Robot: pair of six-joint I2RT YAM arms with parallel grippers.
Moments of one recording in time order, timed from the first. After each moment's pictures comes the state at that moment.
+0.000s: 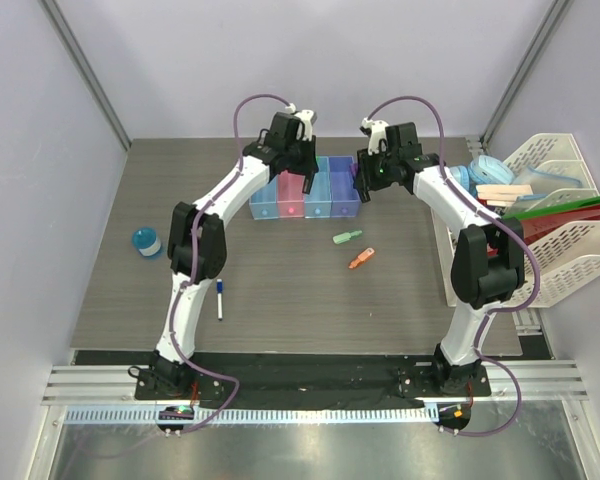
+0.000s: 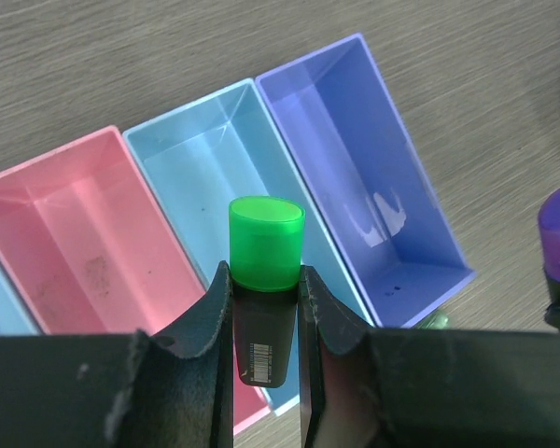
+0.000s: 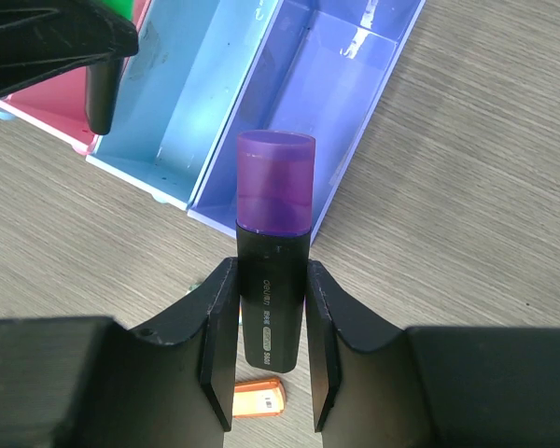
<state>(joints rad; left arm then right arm) -0.49 2.31 2.13 -0.46 0.15 -0.22 0.25 1.85 1.55 -0.44 -0.26 -0.03</state>
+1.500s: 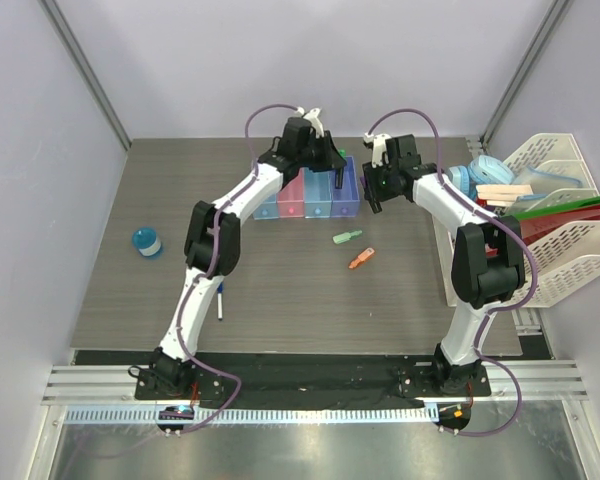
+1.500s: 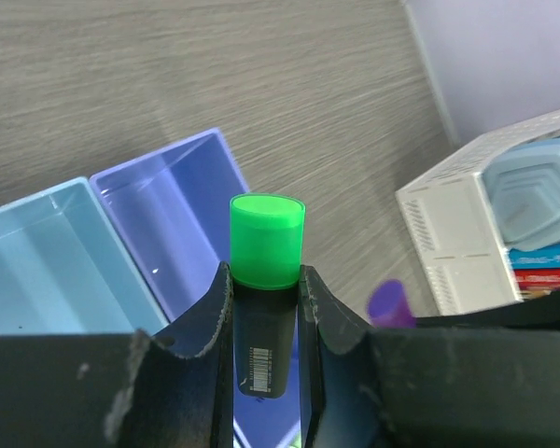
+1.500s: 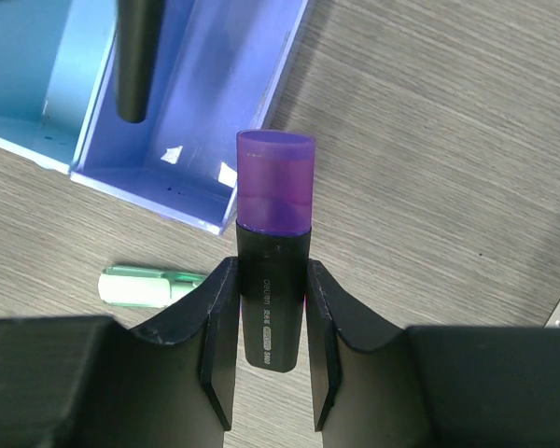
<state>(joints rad) -0.51 2.47 2.23 -0.17 0.33 -0.55 0.24 1.85 1.45 -0.41 -0.13 -0.10</state>
